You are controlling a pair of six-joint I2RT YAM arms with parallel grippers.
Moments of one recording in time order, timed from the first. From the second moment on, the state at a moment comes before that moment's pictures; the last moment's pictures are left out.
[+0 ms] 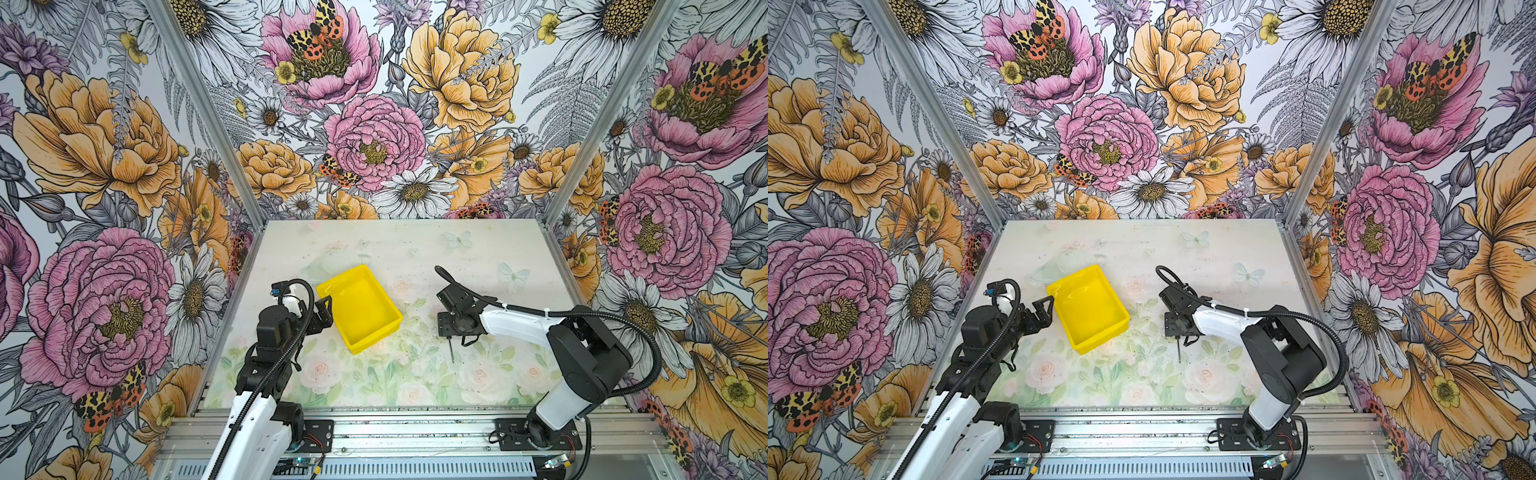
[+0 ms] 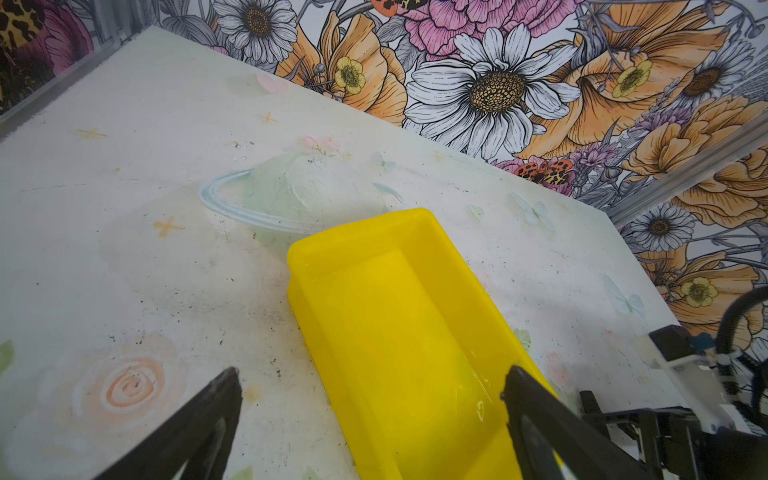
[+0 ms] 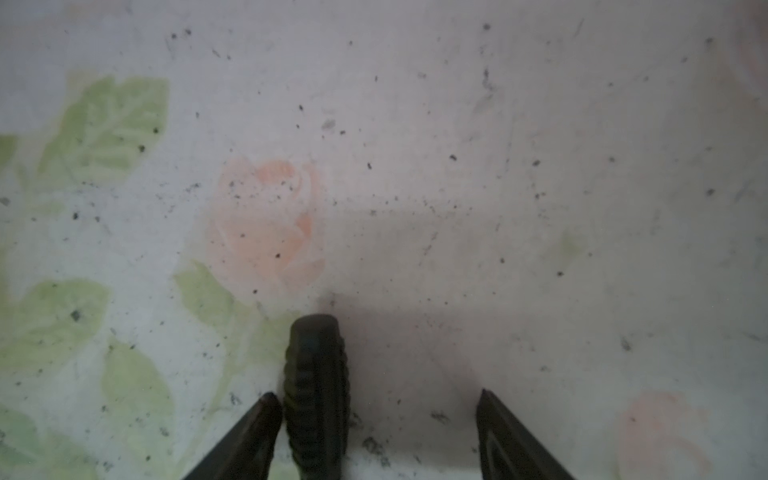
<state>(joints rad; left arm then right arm) -0.10 0.58 0.43 -0.24 0.08 -0.40 0.63 1.66 0.89 -0.47 0.16 0.56</state>
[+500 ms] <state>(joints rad) -0.10 0.58 0.41 -0.24 0.08 -0.40 0.64 1.70 0.92 -0.42 0.17 0.56</state>
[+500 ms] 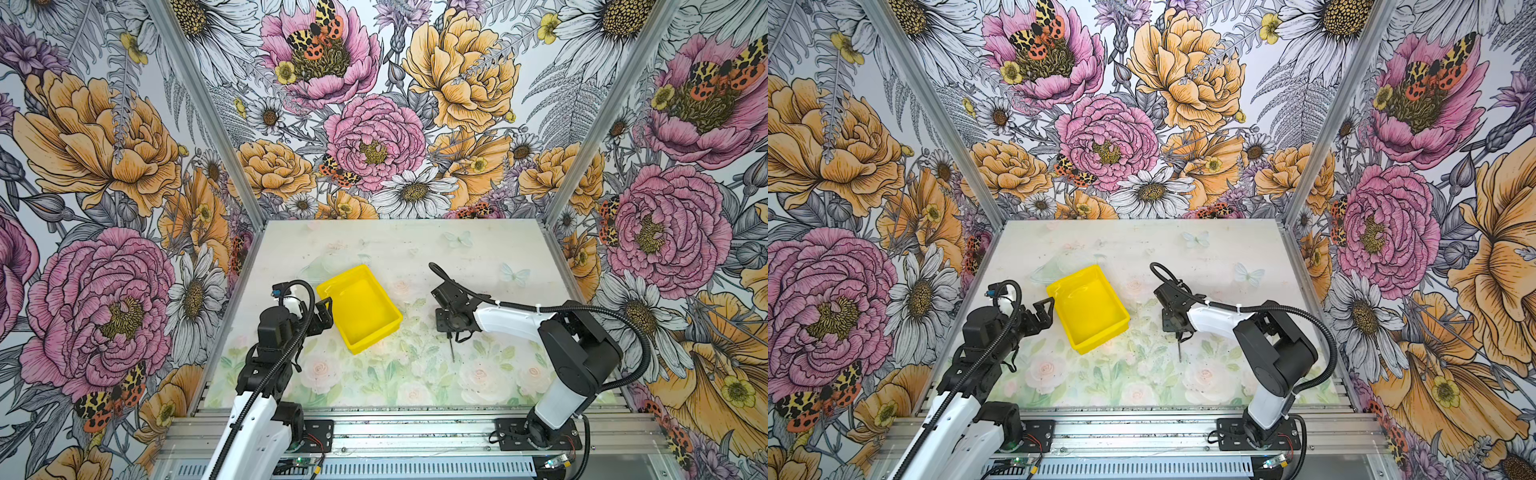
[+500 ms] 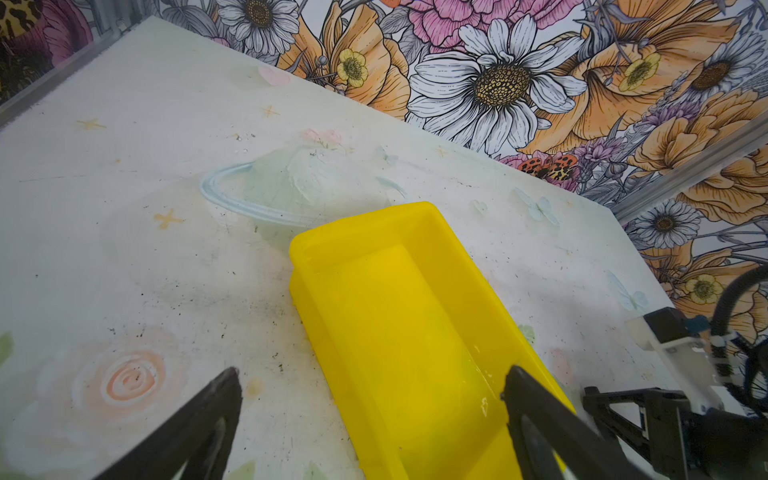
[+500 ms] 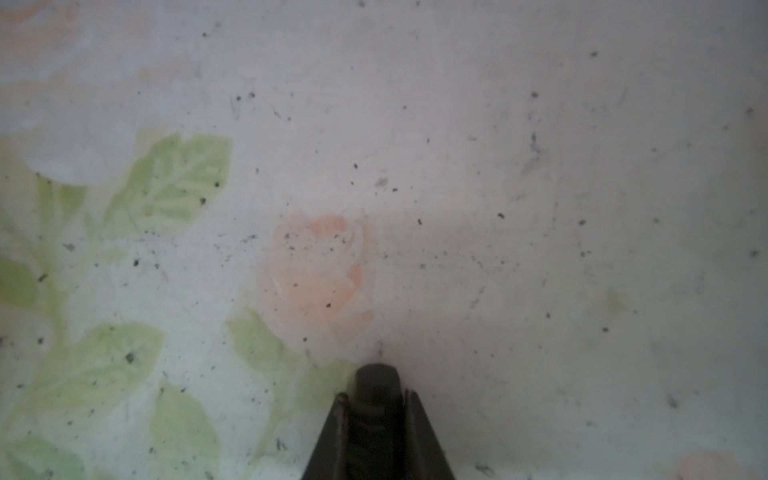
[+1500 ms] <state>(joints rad) -0.16 0.53 0.41 -0.23 0.12 -0.51 0.74 1.66 1.36 -0.45 -0.07 0.43</state>
